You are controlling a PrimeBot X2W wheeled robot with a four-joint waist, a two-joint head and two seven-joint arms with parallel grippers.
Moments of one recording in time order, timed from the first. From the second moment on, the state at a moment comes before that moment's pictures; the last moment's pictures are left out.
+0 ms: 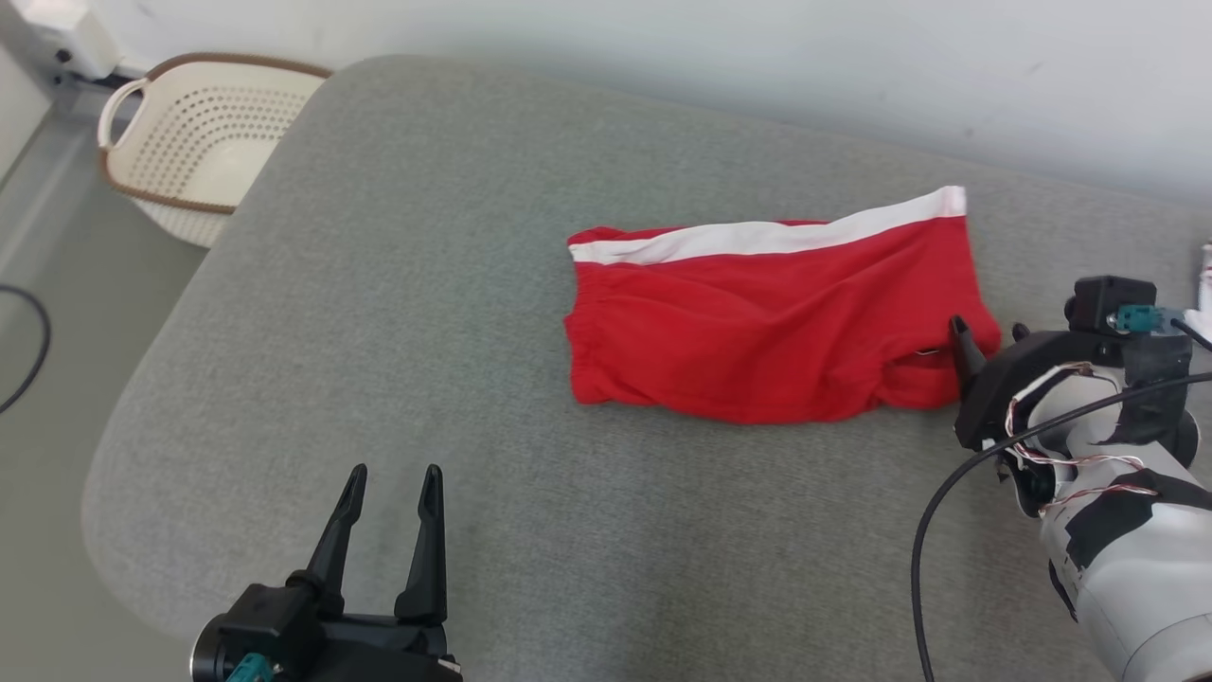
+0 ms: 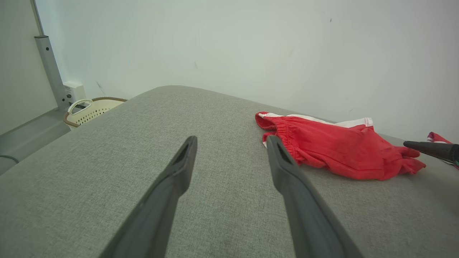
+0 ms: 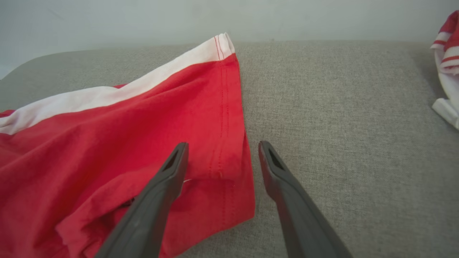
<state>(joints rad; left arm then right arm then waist) -0.17 0.06 -0.21 0.04 -0.26 0.08 -0.26 -0.92 -0.30 0.38 1.20 0.50 0.13 -0.07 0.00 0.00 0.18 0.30</state>
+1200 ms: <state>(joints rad) -0.10 0.05 -0.15 0.10 -0.22 0.04 -0.26 -0.70 -0.18 0.42 1.13 0.62 0.13 -0.19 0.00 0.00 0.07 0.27</state>
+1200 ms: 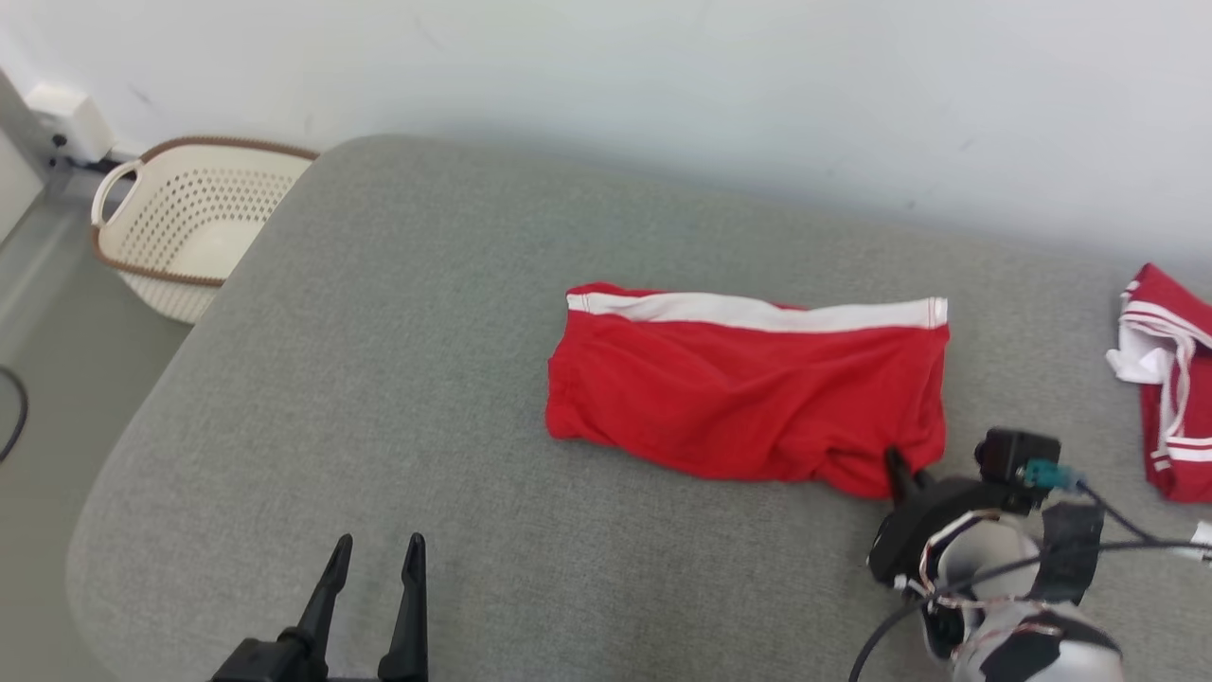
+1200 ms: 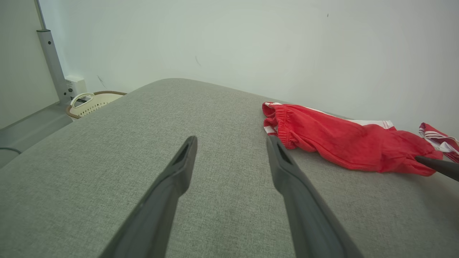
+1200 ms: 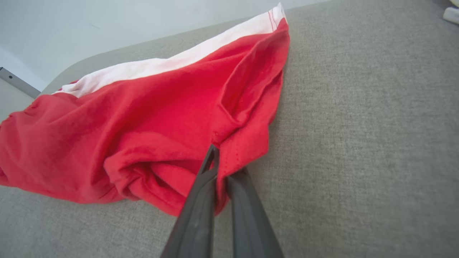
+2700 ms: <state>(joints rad) 0.00 0.05 -0.08 0.07 -0.21 0.04 -0.26 -0.23 -0.23 0.26 0.50 0.46 0.13 -0.26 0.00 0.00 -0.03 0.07</state>
